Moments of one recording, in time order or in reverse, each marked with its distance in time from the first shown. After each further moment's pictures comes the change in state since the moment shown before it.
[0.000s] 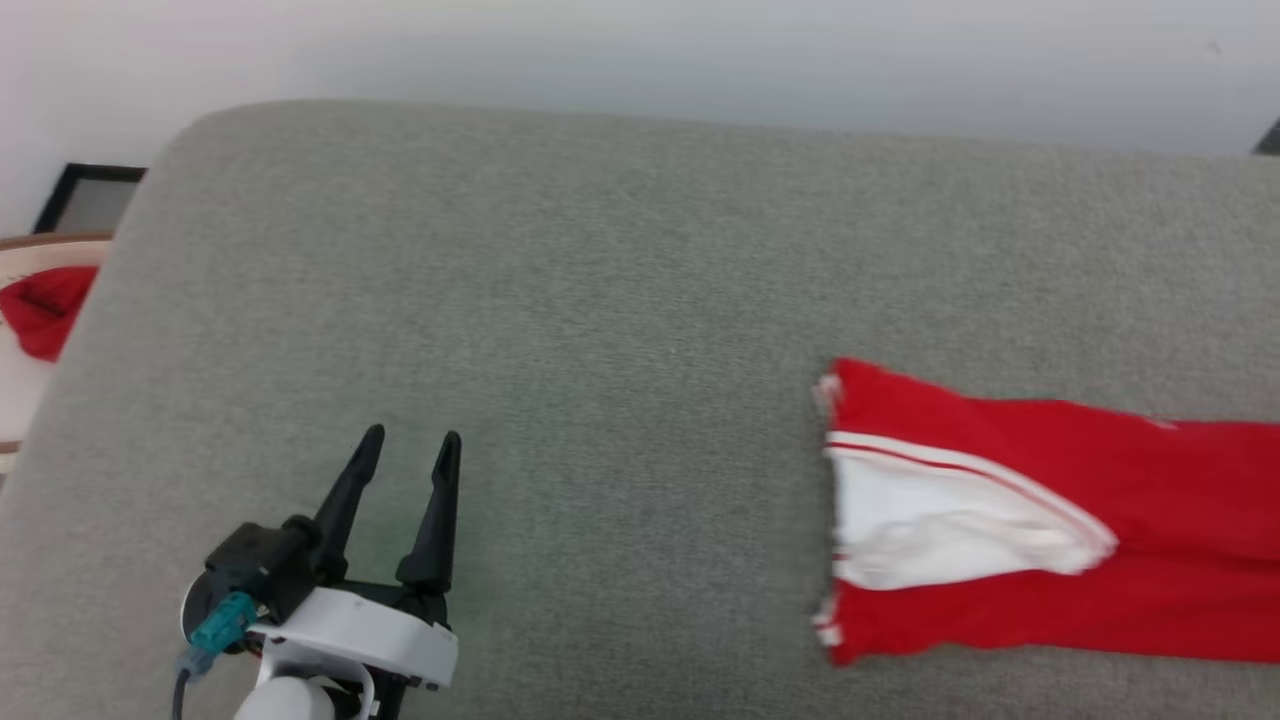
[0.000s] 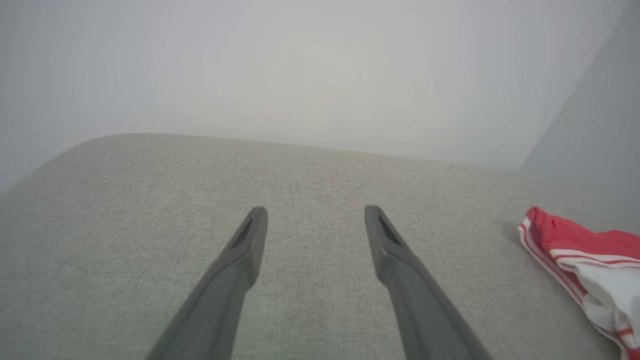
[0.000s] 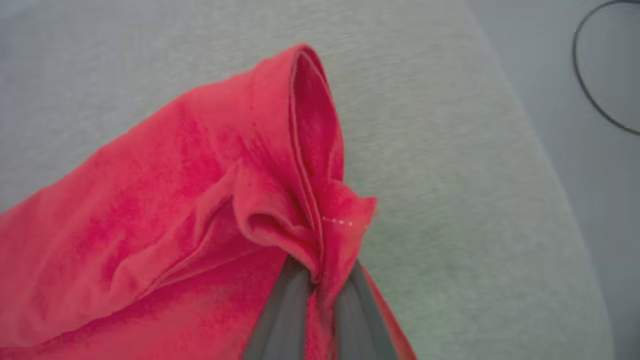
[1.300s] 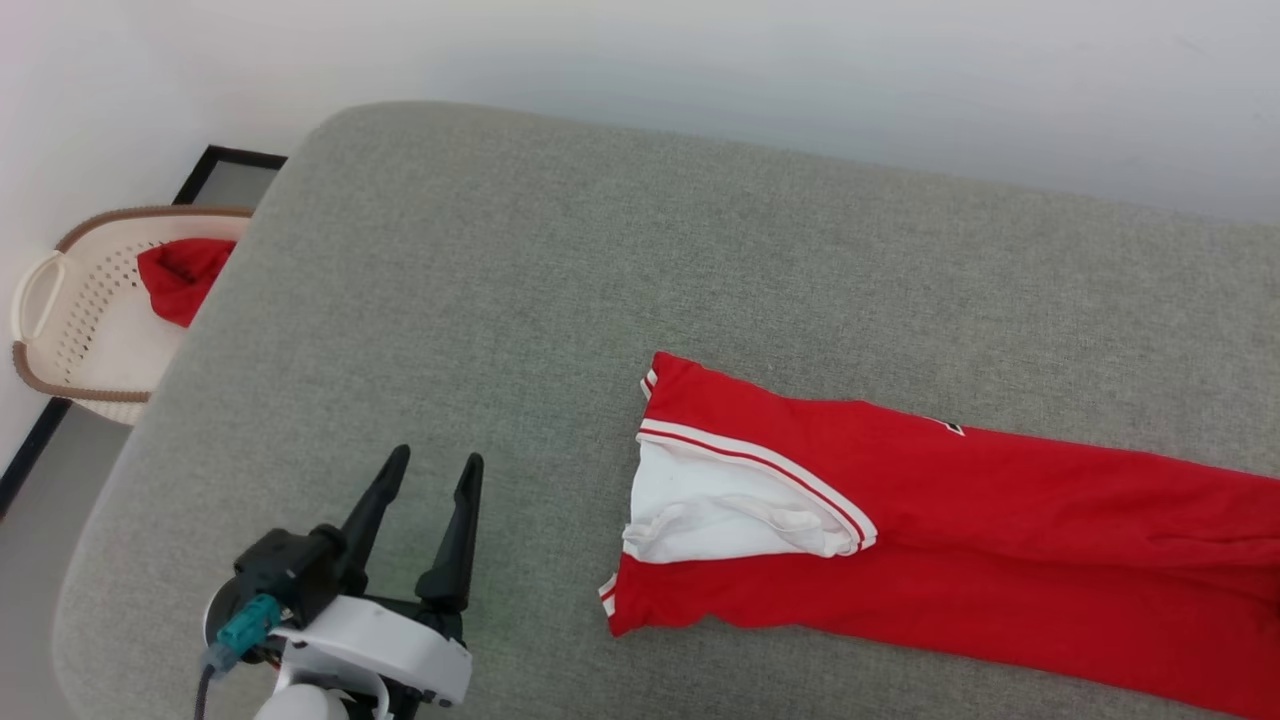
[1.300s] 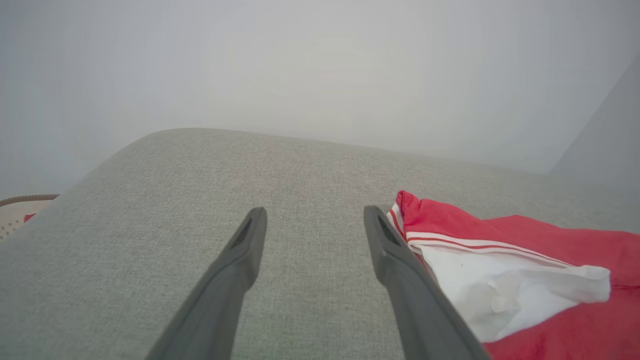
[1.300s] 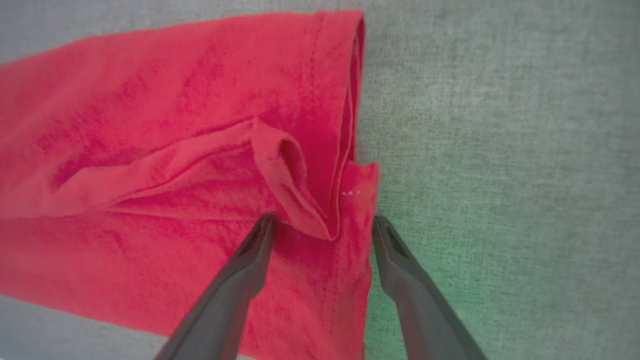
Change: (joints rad) left arm -0.013 0.049 -0.089 0.037 -0.060 0.021 0.000; right arm 0.059 0.058 0.218 -0.136 0.113 0.000 0.240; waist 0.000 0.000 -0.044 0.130
